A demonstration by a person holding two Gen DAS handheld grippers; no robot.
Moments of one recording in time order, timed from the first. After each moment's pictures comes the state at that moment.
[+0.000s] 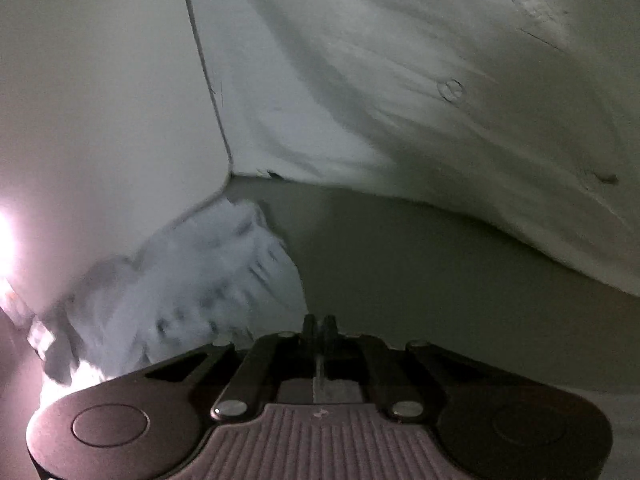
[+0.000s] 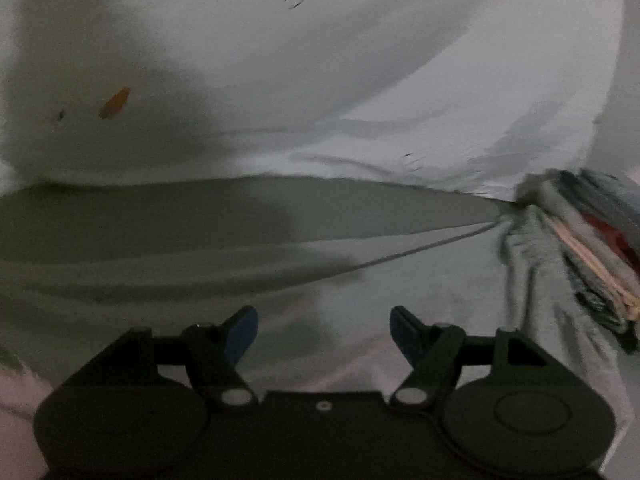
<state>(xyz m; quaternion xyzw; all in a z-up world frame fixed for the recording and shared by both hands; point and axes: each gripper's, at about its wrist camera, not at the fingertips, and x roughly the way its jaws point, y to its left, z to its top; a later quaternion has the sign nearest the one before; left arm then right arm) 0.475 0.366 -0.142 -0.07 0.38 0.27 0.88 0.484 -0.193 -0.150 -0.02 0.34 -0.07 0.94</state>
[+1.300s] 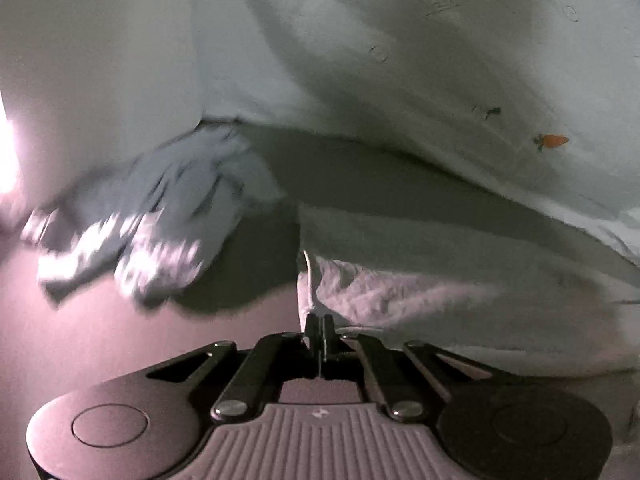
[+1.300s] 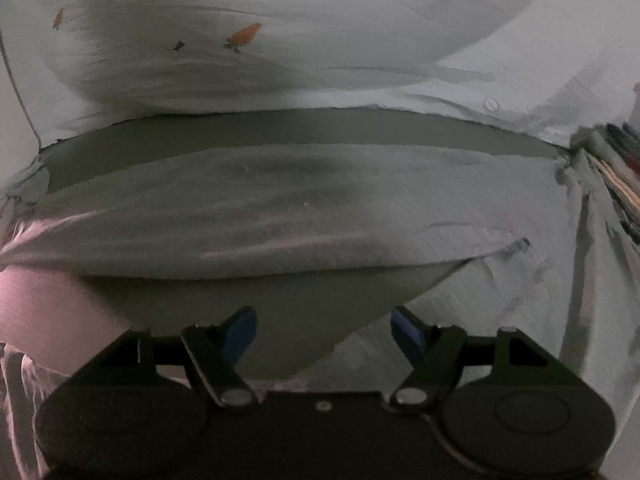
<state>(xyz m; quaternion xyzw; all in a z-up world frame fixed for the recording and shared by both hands) 0.273 0.319 -0.189 -0.14 0.37 0.16 0.90 0.372 -0.086 -0.167 -0.01 0.41 0.02 0.91</state>
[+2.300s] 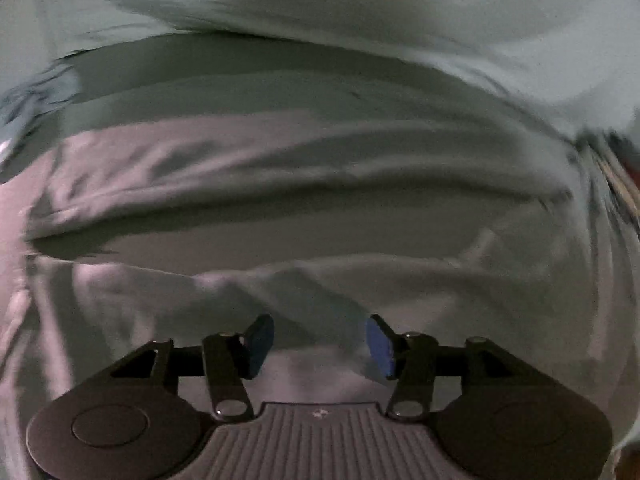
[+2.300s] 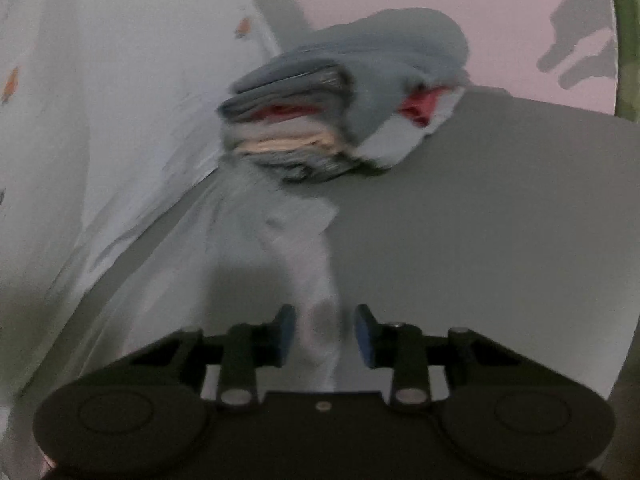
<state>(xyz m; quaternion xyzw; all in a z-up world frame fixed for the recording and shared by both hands) 0.258 0.028 -0.205 -0.07 0.48 0.01 0.87 0.270 -0.467 -0.180 0.32 0.28 -0.25 0.87</state>
